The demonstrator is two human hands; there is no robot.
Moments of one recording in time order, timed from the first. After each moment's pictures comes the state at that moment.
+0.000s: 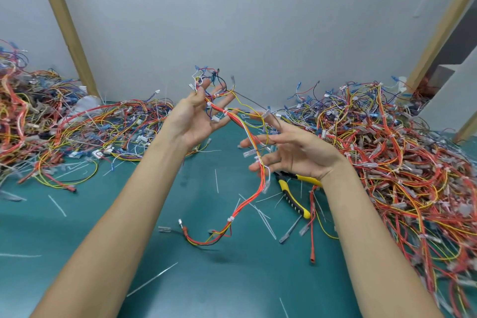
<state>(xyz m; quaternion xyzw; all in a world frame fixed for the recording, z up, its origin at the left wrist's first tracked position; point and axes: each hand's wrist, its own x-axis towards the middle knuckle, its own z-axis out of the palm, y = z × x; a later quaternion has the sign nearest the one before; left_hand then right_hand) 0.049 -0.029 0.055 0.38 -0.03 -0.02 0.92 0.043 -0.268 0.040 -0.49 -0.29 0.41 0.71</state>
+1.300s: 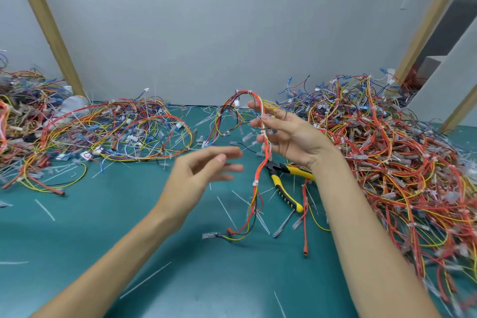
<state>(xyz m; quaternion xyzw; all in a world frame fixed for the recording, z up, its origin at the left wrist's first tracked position) -0.061 -0.060 0.001 0.69 -0.12 0.07 0.71 0.050 -0.265 0.043 -0.58 -0.20 0.23 0.76</state>
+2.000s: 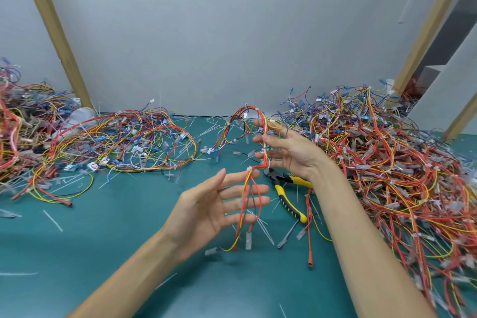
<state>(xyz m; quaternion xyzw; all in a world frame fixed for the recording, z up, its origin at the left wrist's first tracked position) -0.081 -0.065 0.009 0.43 -0.13 -0.22 0.87 0.054 -0.262 0.031 -0.63 -0.14 0.19 0.74</state>
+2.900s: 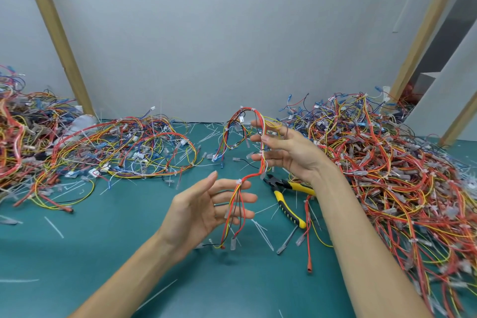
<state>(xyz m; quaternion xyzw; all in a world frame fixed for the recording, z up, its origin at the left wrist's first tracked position) -0.072 -0.055 0.000 0.50 -0.10 -0.15 0.85 0.045 -0.259 0.047 -0.63 -0.18 0.17 0.74</state>
